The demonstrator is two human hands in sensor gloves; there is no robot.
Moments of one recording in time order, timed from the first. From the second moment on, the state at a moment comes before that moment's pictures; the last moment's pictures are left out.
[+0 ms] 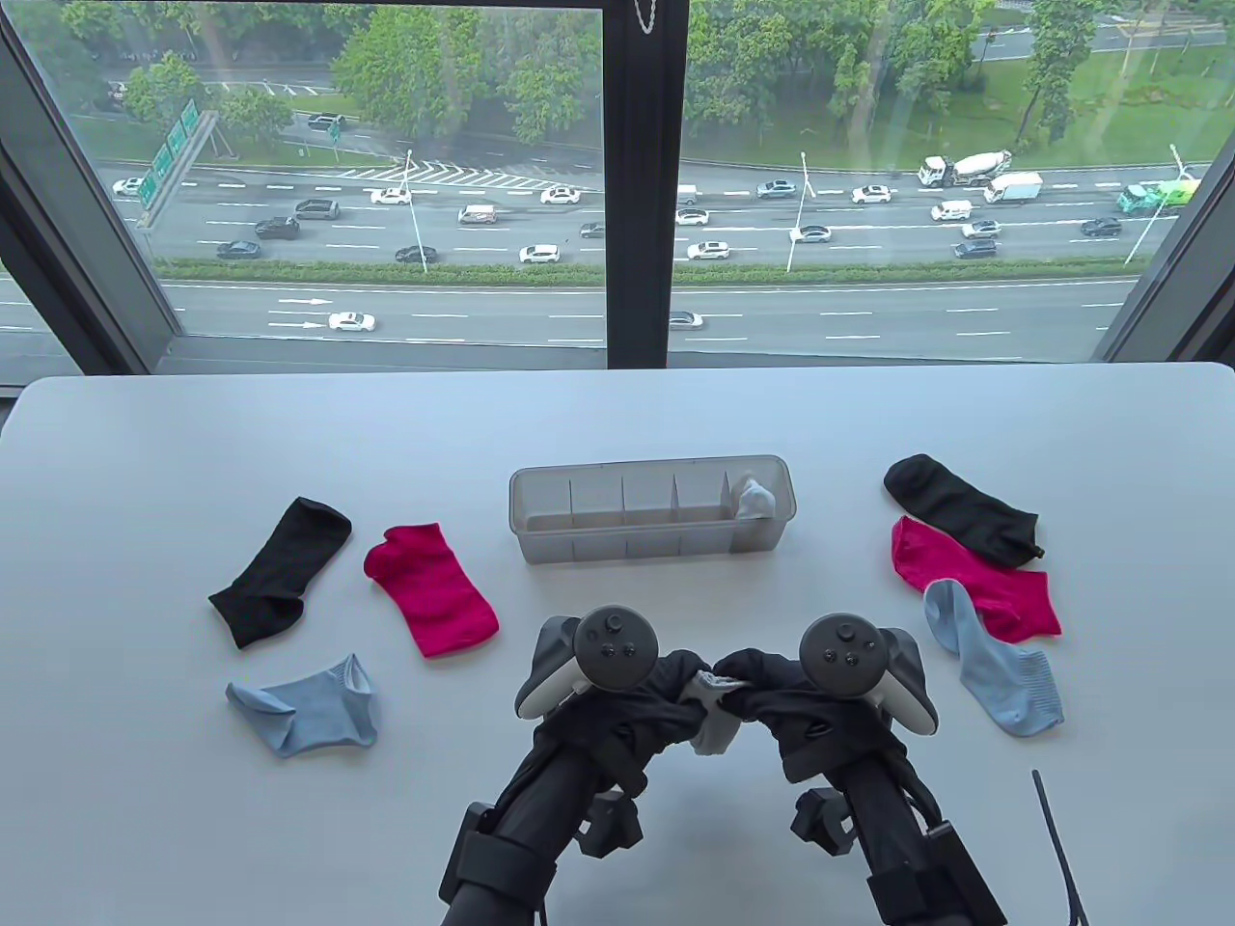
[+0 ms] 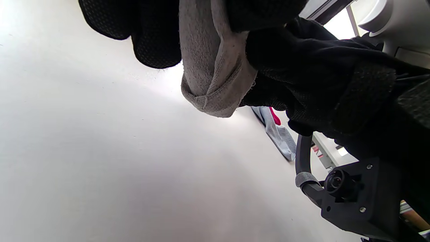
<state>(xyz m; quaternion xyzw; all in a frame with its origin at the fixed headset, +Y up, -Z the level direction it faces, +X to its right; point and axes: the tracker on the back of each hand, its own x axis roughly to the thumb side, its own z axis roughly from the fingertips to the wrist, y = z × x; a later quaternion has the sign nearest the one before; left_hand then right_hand) -0.047 -0.725 -0.321 -0.22 -0.26 0.35 0.87 0.167 -0.736 -0.319 0.16 0.16 0.90 0.38</state>
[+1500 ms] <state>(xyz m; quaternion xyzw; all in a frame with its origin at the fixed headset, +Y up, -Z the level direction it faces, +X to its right) -0.090 -0.736 -0.311 -0.21 -0.16 0.02 0.96 0.198 -0.676 -0.333 -0.05 -0.11 0.91 0.40</state>
